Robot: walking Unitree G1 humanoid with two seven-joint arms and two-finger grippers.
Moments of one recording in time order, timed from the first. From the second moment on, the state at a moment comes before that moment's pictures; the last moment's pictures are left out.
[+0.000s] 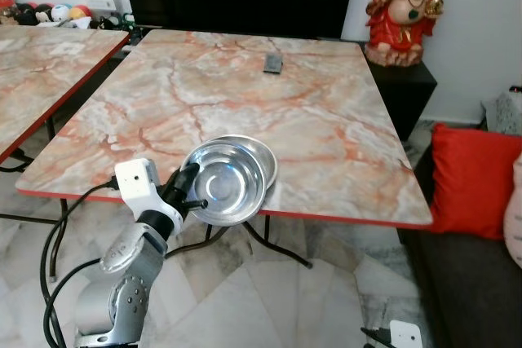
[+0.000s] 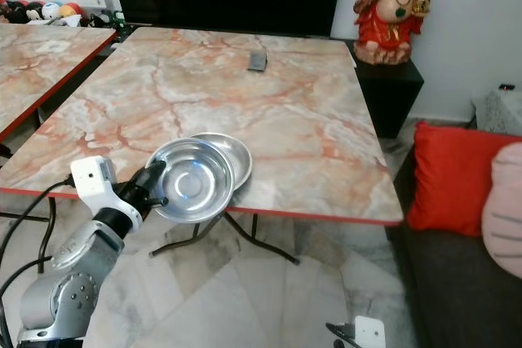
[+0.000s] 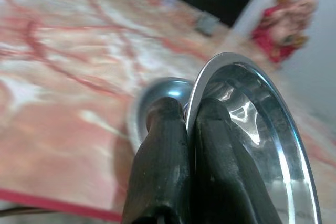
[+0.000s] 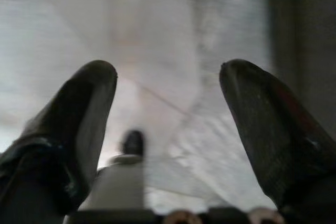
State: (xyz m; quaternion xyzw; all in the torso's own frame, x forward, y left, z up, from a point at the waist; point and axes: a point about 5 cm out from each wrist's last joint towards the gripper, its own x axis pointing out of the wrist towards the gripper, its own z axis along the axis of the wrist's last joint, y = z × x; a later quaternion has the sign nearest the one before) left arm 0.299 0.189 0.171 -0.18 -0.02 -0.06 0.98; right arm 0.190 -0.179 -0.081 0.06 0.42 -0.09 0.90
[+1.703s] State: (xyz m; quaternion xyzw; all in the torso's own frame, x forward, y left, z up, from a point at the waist) left arm 0.316 0.190 0.163 -0.19 0.07 -0.10 0.97; right arm 0.185 -0.186 -0.083 0.05 0.43 -0.09 0.90
